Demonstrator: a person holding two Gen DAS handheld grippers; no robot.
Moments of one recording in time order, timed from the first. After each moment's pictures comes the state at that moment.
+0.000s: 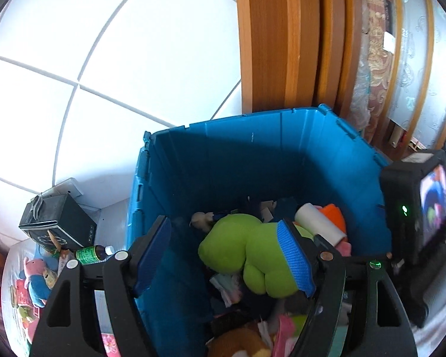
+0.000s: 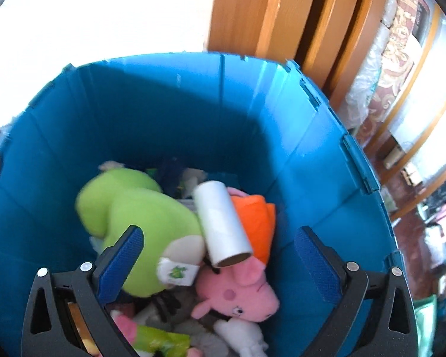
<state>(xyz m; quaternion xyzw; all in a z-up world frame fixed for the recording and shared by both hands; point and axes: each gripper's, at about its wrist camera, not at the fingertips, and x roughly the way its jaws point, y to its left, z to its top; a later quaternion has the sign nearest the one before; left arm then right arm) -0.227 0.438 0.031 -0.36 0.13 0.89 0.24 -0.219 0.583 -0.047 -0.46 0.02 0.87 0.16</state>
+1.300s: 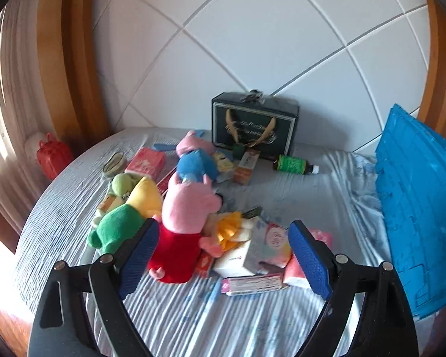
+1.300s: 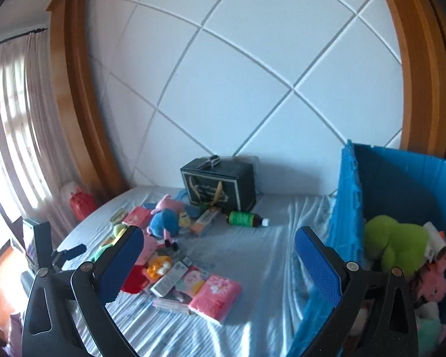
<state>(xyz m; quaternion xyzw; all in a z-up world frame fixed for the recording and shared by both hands) -0.093 -0.081 -0.086 -0.35 -0.03 0.94 -0.05 -0.081 0.232 0.022 -0.25 0.04 0.95 -0.18</state>
